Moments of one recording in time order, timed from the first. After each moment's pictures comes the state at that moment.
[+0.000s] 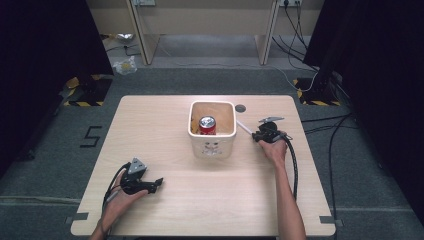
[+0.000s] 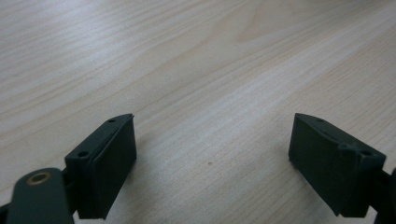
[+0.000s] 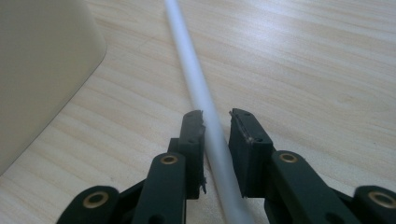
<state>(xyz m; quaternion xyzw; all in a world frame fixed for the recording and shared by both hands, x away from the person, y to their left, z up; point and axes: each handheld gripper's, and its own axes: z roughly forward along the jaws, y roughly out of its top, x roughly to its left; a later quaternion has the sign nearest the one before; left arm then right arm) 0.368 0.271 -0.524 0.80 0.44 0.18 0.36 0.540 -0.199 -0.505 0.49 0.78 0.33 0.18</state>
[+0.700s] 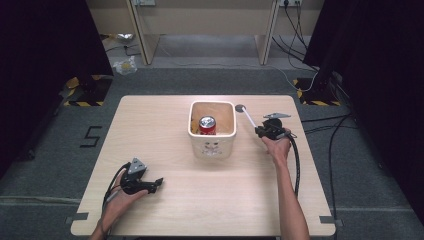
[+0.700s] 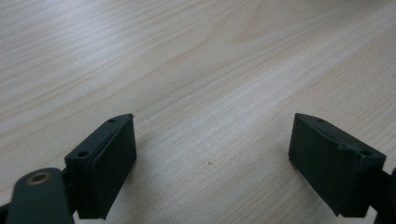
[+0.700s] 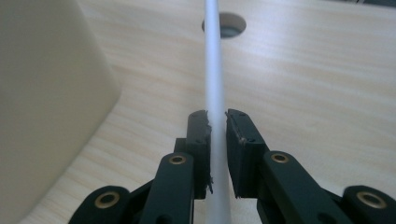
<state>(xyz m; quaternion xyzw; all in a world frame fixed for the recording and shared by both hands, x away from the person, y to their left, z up) 0.368 0.271 -0.524 0.80 0.44 0.18 0.36 0.533 -0.205 -0.478 0.50 0.76 0.37 0.20</state>
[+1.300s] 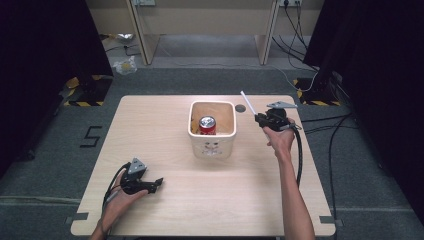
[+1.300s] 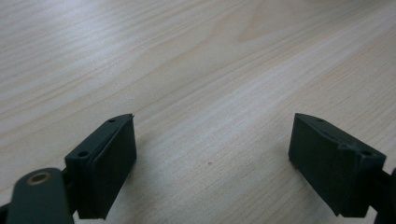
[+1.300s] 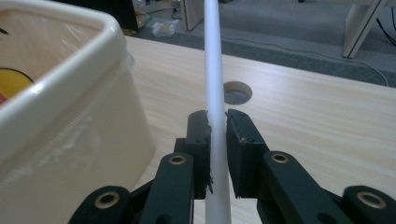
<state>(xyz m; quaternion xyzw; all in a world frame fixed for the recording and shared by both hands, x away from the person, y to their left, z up) 0.368 0.271 -0.524 0.80 0.44 0.18 0.36 0.523 -0.199 -0.421 0.47 0.74 0.43 0.23</state>
